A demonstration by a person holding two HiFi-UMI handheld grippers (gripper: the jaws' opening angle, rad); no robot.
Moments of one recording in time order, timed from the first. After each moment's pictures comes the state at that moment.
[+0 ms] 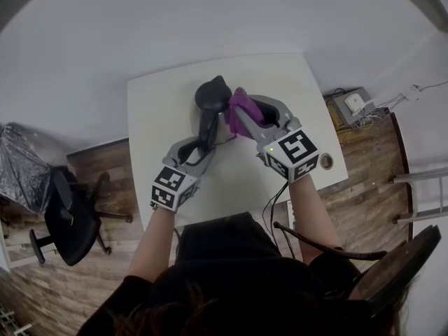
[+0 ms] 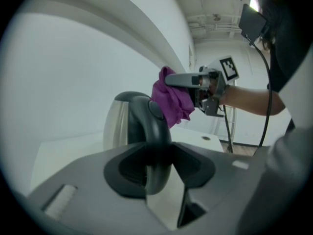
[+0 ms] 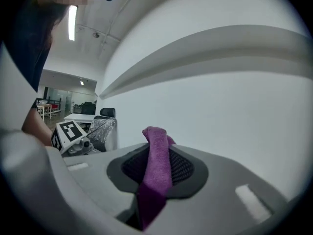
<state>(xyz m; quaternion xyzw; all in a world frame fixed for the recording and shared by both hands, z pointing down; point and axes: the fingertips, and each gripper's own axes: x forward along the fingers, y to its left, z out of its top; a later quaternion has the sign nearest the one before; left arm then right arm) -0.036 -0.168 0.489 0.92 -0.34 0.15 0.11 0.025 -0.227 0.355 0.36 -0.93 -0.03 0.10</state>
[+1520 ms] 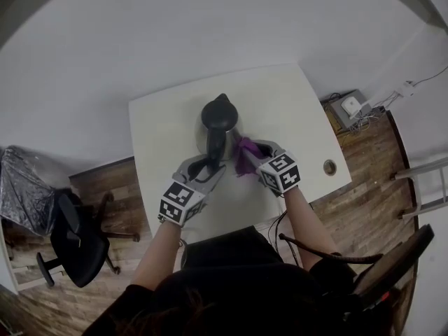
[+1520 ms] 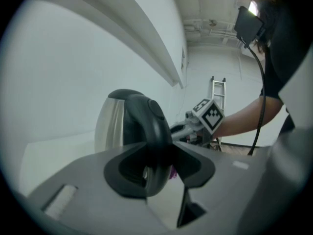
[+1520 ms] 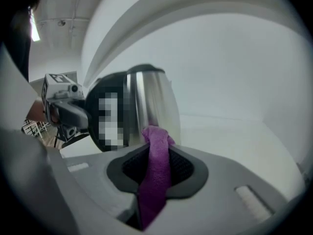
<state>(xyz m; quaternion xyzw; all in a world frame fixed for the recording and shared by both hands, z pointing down) -0.026 -0.167 0.490 0.94 -0.29 0.14 0.11 0.056 -0.223 0.537 0.39 -0.88 0.14 0.22</state>
